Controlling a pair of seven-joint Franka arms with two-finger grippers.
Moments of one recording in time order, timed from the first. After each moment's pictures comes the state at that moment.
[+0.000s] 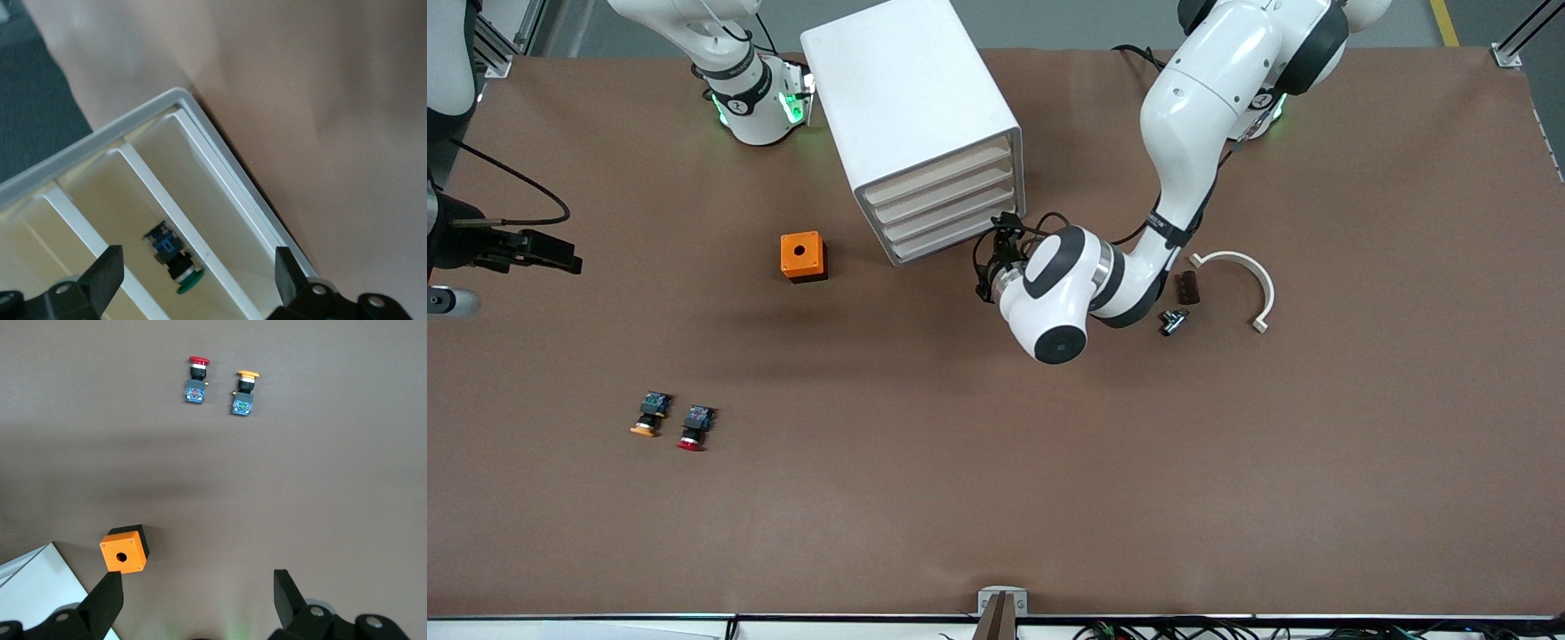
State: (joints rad) left arm -0.62 0.92 -0.10 -1.22 -0.74 1.59 -1.89; right arm 0.02 0.11 -0.11 -1.57 0.00 1.51 -0.06
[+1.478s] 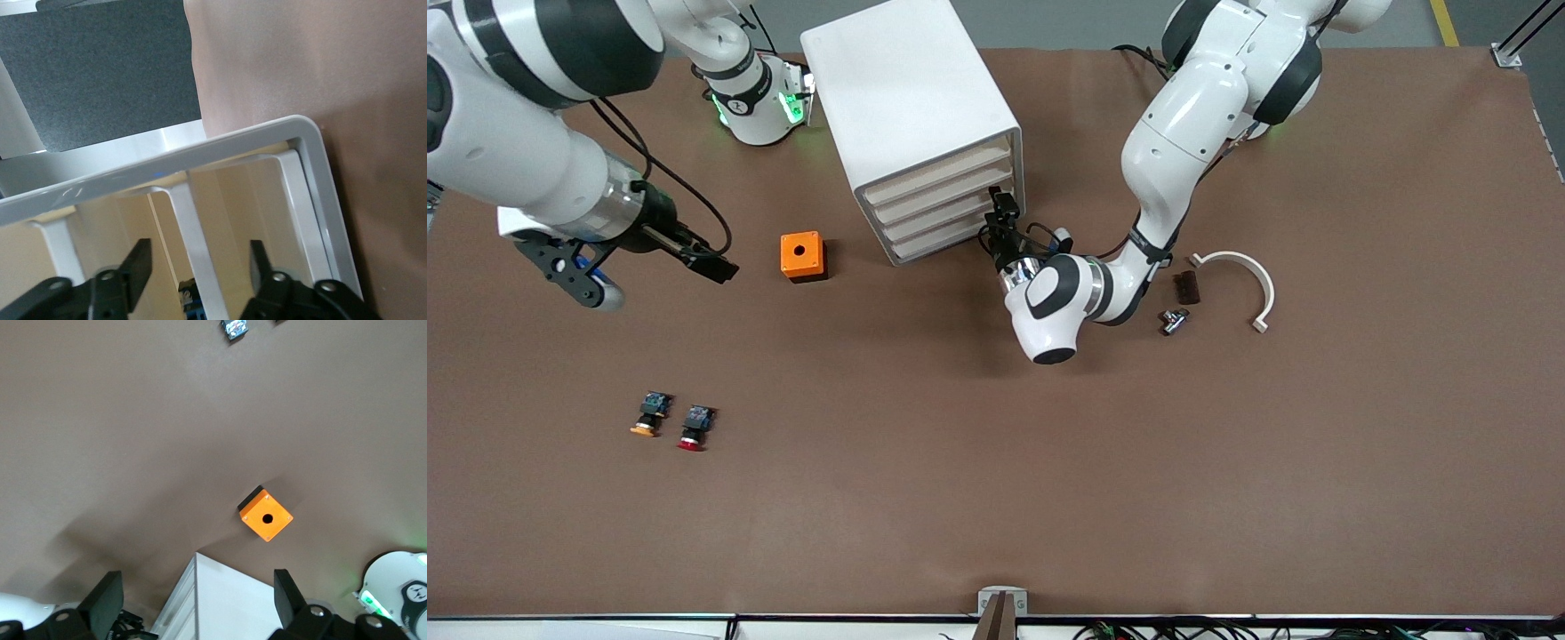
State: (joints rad) left arm -0.64 1.06 -0.10 -1.29 -0.93 1.37 -2.04; right arm 0.36 0.11 -0.10 -1.57 0.12 1.54 0.94
